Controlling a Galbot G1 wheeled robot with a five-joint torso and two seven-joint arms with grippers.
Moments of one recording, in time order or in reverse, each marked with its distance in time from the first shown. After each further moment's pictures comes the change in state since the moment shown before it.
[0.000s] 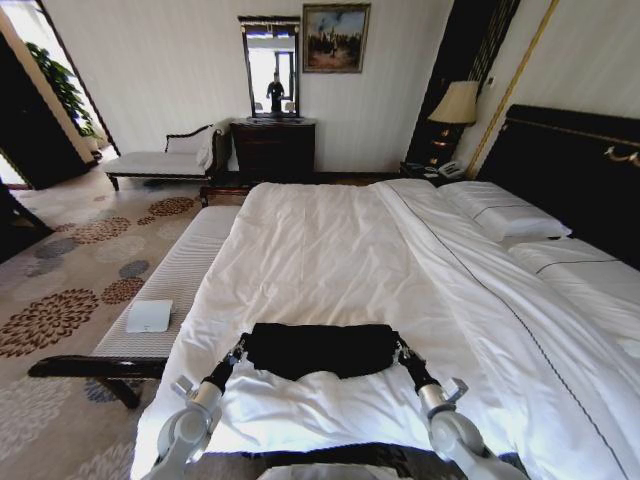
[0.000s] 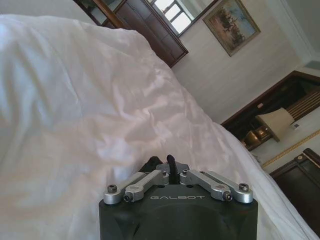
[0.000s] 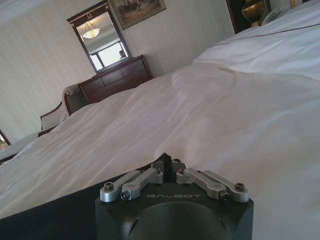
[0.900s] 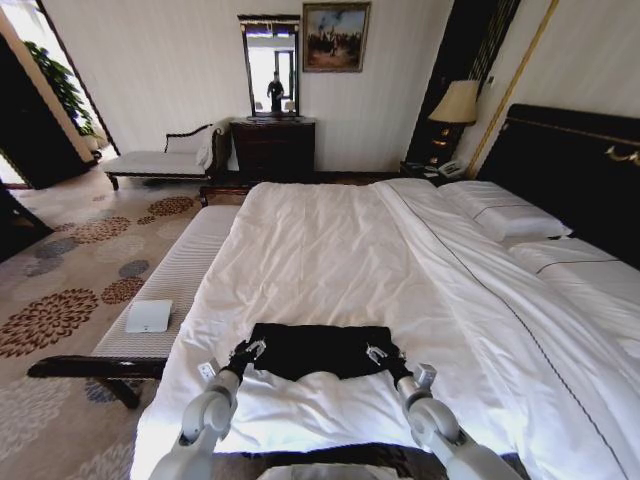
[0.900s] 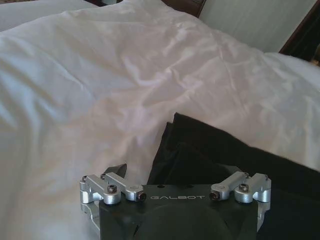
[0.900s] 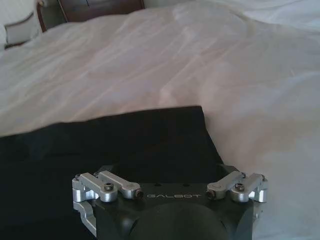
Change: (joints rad) left arm -0.040 -0.064 0.100 -0.045 0.466 0.188 -0.291; right arm 0.109 0.000 -0.151 0.050 -0.147 -0.379 0.306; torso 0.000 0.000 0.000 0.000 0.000
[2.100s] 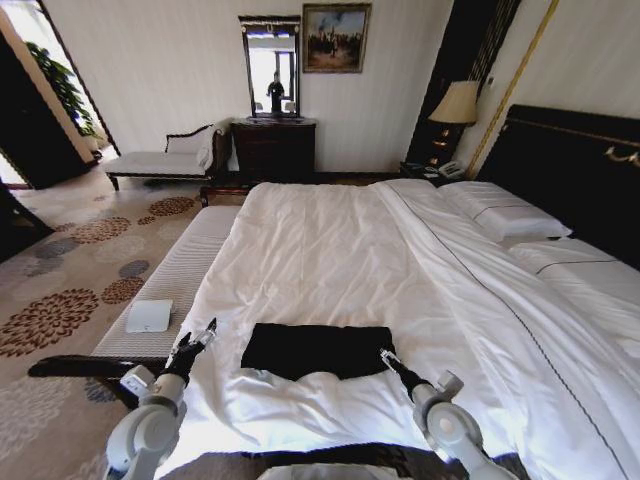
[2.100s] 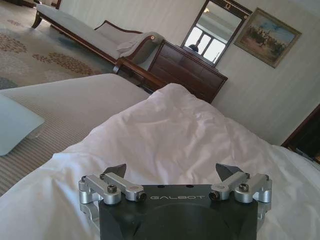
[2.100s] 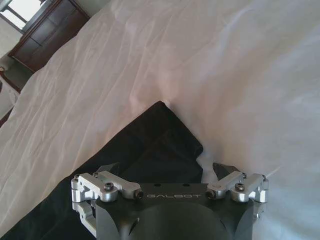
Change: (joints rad) left arm 0.132 -0.014 -0.330 -0.277 -0.255 -0.028 0.027; right arm -0.110 0.088 0.232 0.082 0.484 -0.045 -0.057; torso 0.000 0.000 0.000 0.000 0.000
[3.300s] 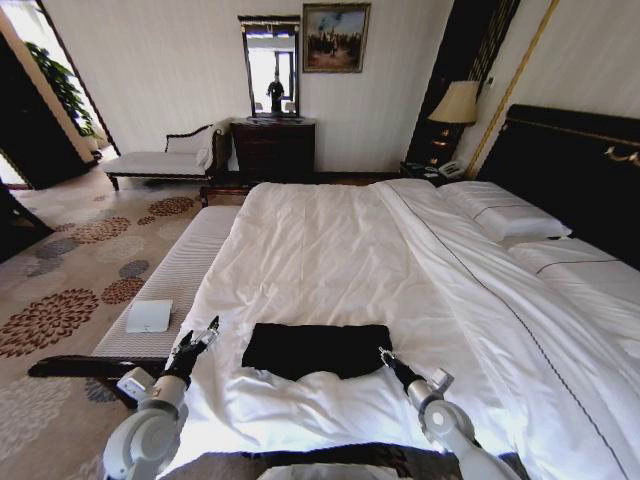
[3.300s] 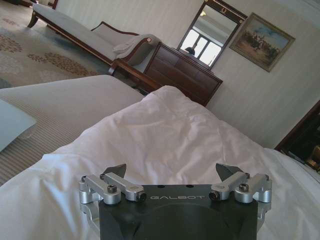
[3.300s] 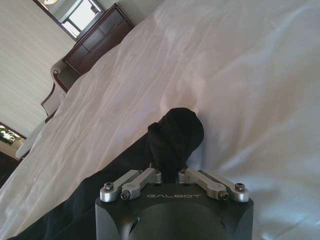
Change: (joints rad) left arm 0.021 -0.018 0.012 -0.049 -0.003 0.003 -0.013; right arm 0.077 -0.031 -0.054 -0.138 -0.051 0.083 -0.253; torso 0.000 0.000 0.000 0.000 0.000
